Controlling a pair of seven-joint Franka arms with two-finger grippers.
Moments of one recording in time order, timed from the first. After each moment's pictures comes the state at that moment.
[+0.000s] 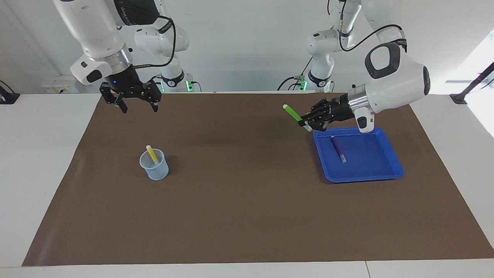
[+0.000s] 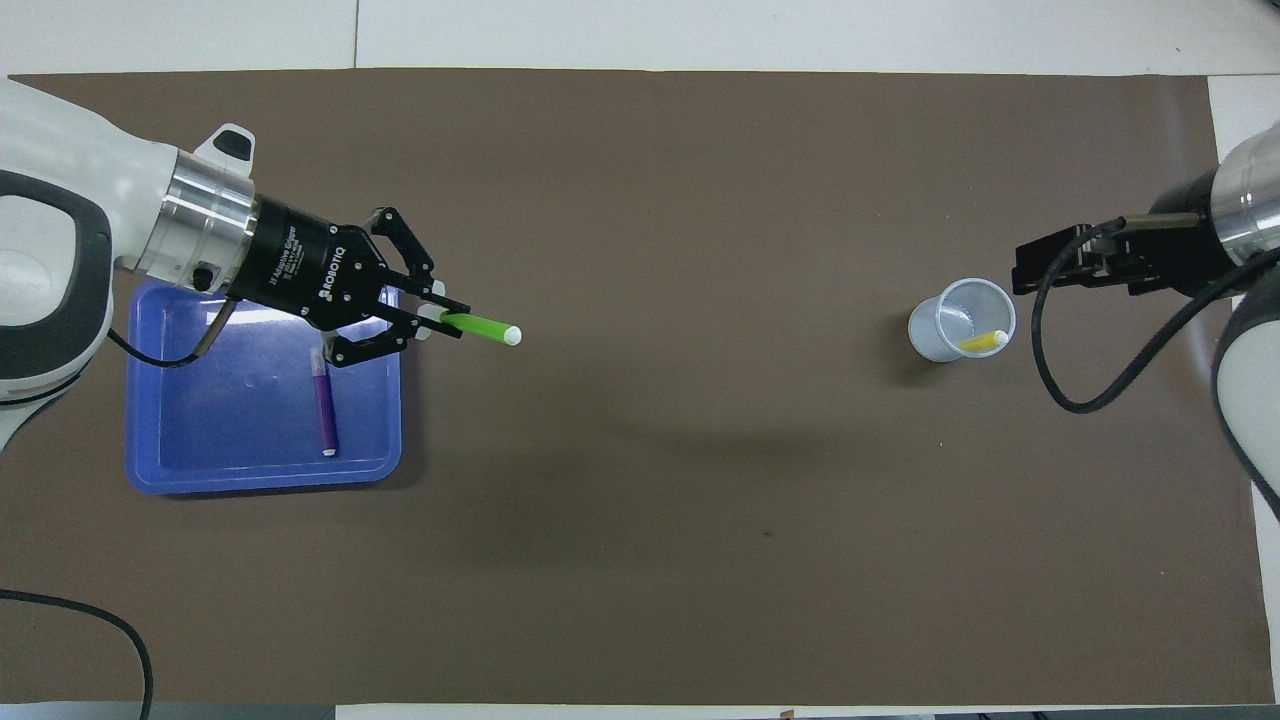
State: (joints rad) left arm 0.19 0.16 -0.44 -1.71 -0.80 1.70 -1.28; right arm -0.01 0.02 0.11 -1.55 0.09 1.62 0.12
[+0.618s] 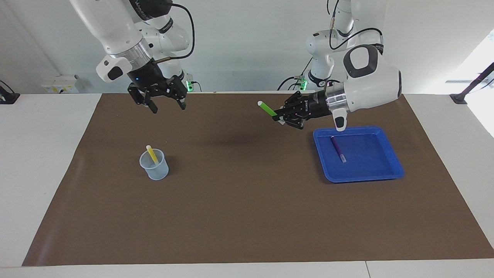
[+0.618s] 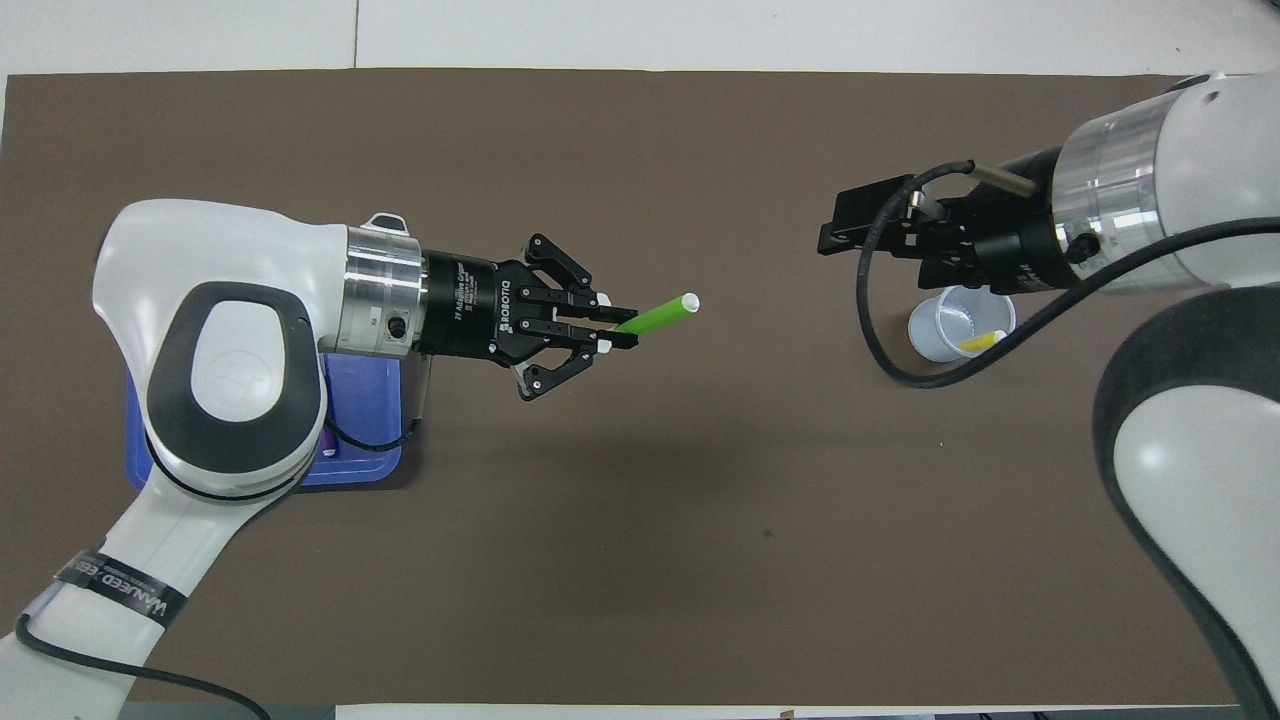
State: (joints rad) left arm 0.02 0.08 -0.49 -1.92 -1.19 2.08 -1.47; right arm 0.13 0.03 0.13 -1.56 0.37 1.80 0.44
